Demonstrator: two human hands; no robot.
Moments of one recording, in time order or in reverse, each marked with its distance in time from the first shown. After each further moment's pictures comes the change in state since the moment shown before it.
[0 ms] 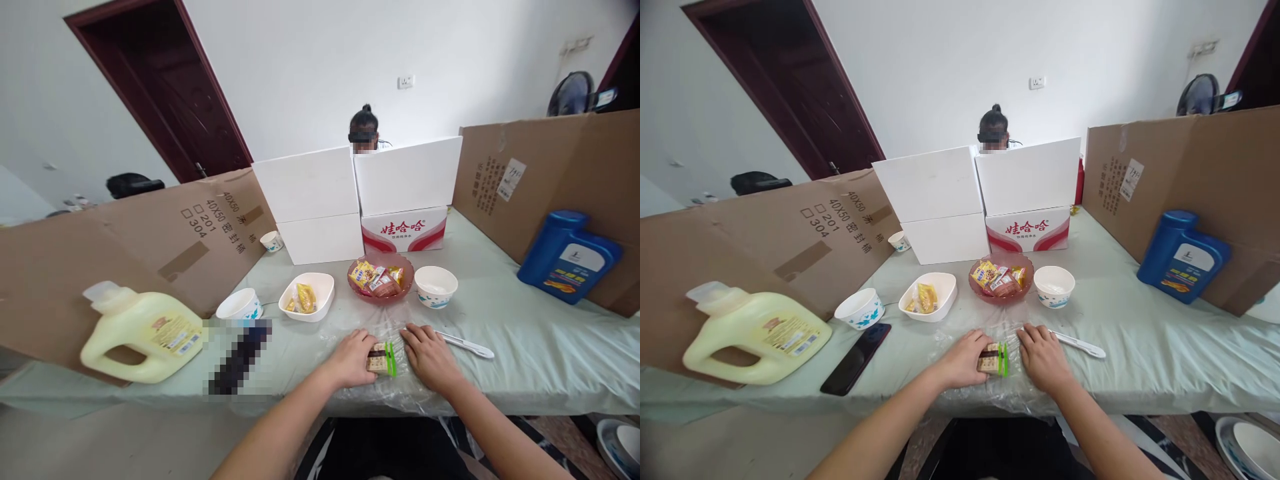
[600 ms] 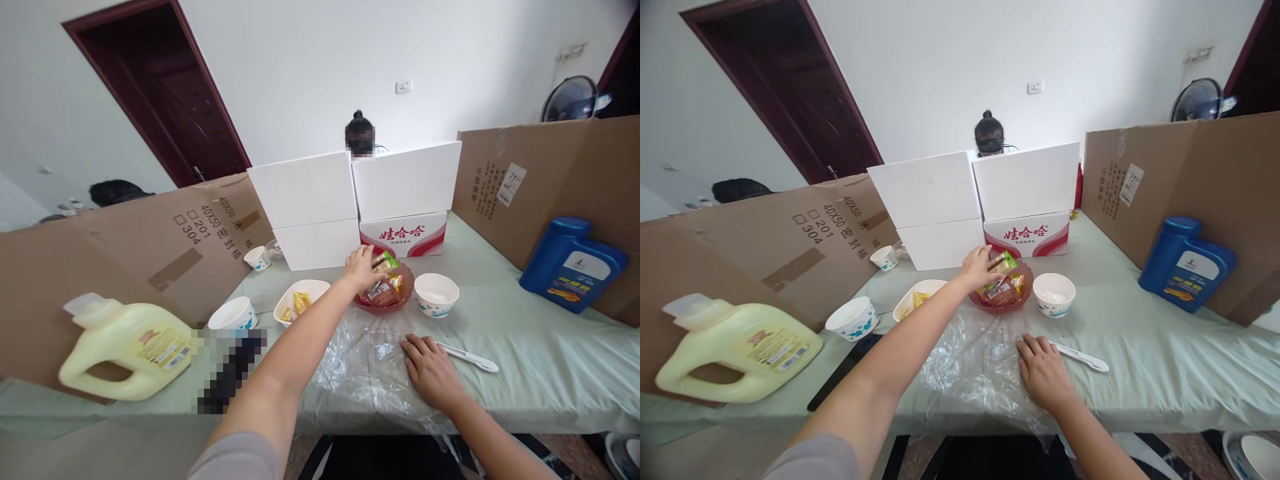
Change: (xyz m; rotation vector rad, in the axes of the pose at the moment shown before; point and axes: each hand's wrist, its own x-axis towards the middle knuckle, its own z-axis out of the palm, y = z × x) left_hand 0.150 0.005 -0.123 0.050 0.505 -0.119; right_hand 0.000 0.002 0.004 0.006 0.040 -0.019
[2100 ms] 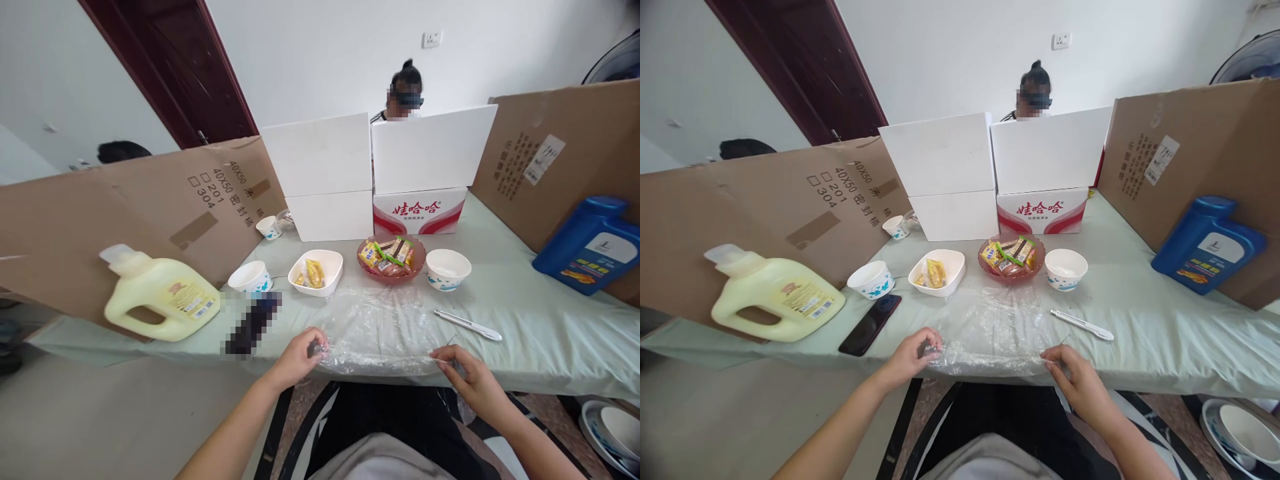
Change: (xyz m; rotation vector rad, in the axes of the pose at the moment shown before) left_hand -0.284 -0.110 -0.016 -0.516 -0.255 -0.180; right_hand -0.077 0.004 -0.039 0.765 -0.115 0.217
